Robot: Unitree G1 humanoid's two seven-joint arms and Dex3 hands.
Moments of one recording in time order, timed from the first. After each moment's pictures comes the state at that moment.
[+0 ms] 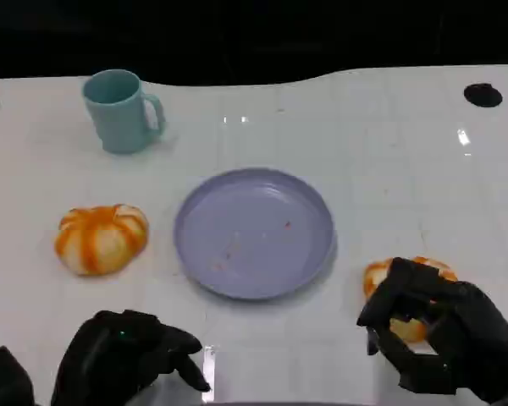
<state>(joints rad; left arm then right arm) 0.06 -0.01 0.09 0.35 -0.38 -0.29 -0.63 0.08 -0.09 0.08 0.13 0.20 -0.51 0.46</state>
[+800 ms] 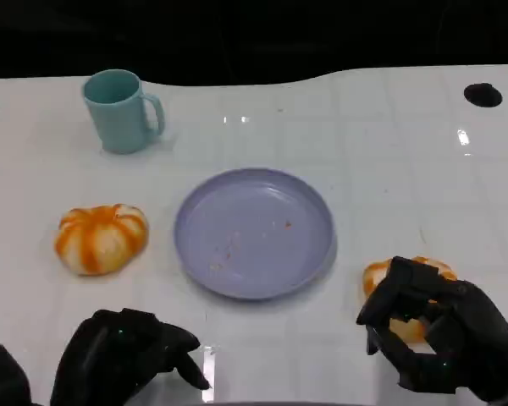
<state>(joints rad) 0.06 -0.01 0.09 0.35 -0.40 -0.28 -0.63 0.09 -0.09 0.08 0.12 0.20 -0.48 0.46</state>
